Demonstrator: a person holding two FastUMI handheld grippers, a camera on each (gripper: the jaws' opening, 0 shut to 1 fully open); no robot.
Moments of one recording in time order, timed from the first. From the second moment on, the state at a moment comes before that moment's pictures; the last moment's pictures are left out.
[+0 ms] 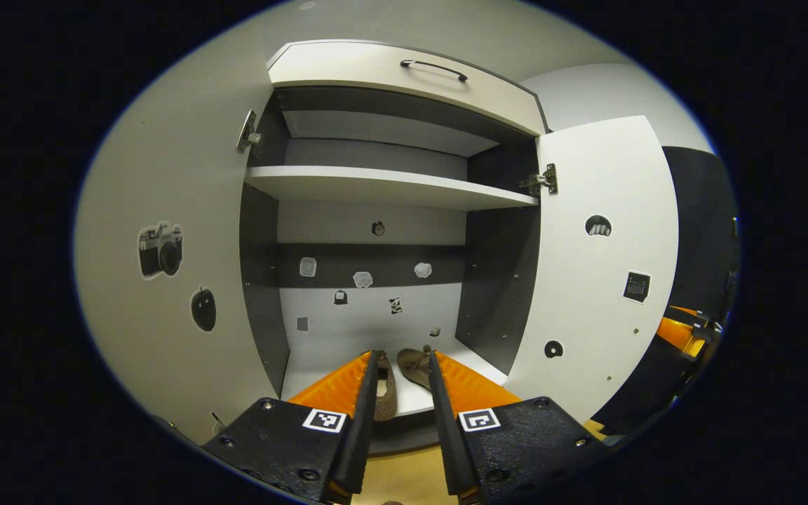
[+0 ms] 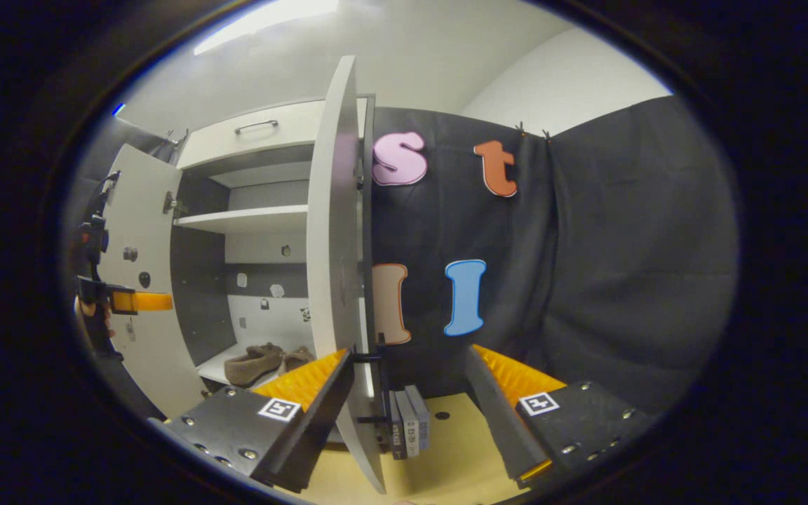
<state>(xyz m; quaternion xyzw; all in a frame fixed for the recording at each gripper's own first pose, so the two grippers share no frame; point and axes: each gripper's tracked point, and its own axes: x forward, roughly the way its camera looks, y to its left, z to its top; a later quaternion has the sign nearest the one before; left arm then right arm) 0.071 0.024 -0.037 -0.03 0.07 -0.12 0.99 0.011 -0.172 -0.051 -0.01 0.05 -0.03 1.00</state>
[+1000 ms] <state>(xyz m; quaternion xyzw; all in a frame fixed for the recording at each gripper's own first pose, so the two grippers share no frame) 0.058 0.035 -0.046 -0.06 0.08 -0.10 0.99 0.024 -0.070 -0.060 -0.01 0.06 0.09 0.99</state>
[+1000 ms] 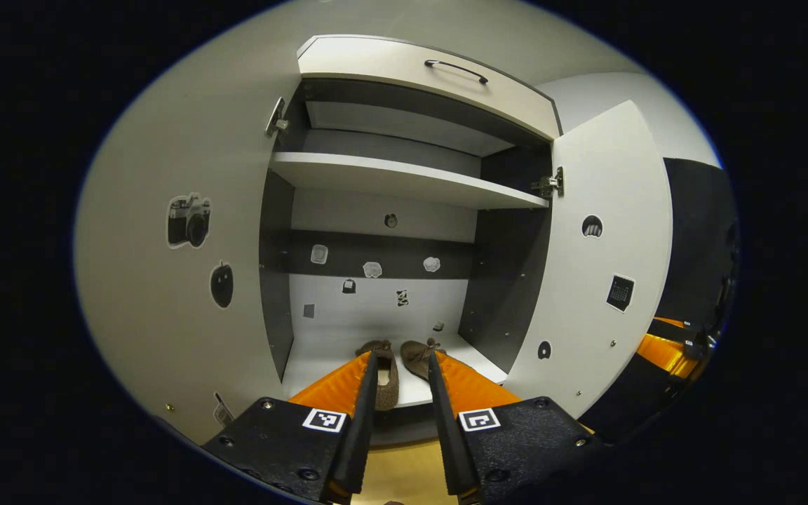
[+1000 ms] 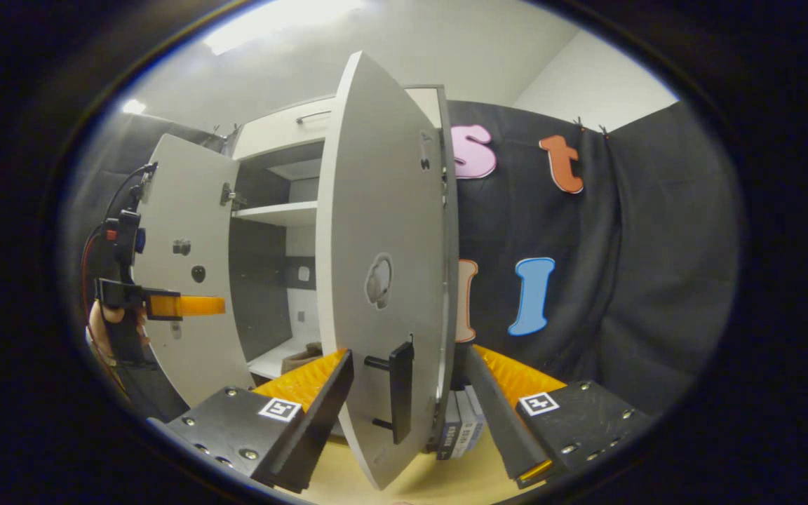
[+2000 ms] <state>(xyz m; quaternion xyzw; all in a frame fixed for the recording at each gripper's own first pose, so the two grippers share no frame) 0.041 0.066 -0.042 -0.07 0.06 -0.06 0.99 0.058 0.016 -0.065 0.02 0.07 0.17 0.98</state>
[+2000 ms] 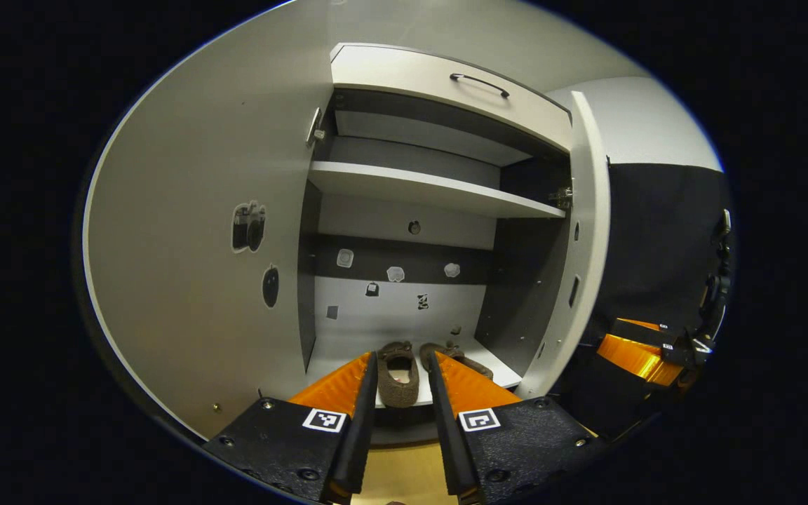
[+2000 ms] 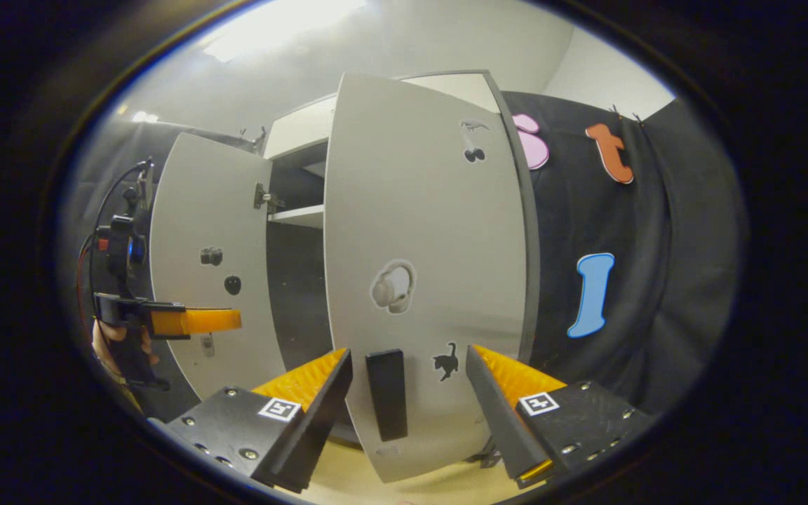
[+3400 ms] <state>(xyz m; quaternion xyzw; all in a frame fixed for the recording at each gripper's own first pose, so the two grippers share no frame) -0.095 0.174 0.029 -0.06 0.00 0.04 1.00 0.087 0.028 -0.089 0.01 0.08 0.17 0.98</state>
